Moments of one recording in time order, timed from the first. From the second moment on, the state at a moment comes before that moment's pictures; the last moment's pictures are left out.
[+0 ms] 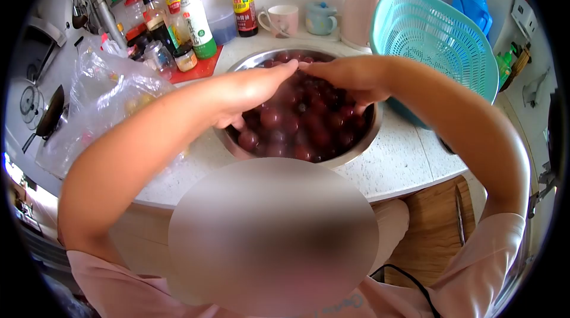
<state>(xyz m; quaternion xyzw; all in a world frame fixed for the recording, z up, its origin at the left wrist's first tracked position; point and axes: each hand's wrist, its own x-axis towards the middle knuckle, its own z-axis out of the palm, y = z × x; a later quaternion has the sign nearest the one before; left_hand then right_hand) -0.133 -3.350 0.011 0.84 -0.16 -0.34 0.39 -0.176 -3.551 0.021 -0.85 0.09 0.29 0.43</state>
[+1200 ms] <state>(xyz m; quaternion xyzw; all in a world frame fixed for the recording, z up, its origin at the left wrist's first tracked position) -0.107 -3.343 0.015 0.80 -0.22 -0.30 0.47 -0.145 -3.560 0.034 -0.90 0.11 0.19 0.38</state>
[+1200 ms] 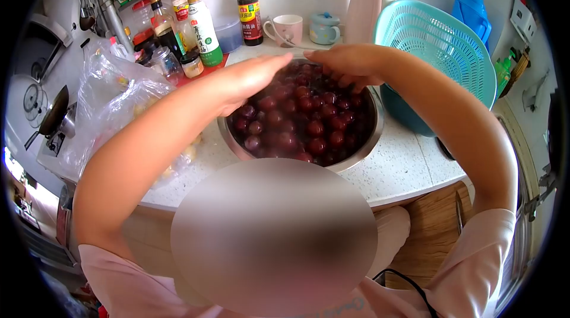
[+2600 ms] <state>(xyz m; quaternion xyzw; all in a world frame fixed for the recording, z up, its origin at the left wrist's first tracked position) -0.112 -3.318 0.014 0.72 -0.21 -0.43 0.51 -0.170 -3.565 0.038 -0.83 0.04 0.33 0.44</state>
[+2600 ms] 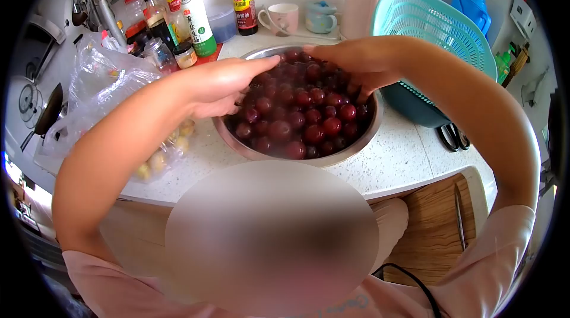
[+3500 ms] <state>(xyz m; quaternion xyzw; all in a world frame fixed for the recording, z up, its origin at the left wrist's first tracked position) -0.127 -3.317 0.026 0.72 -0.30 -0.30 0.54 -0.211 -3.544 0.051 -0.85 -0.01 0.18 0.50</state>
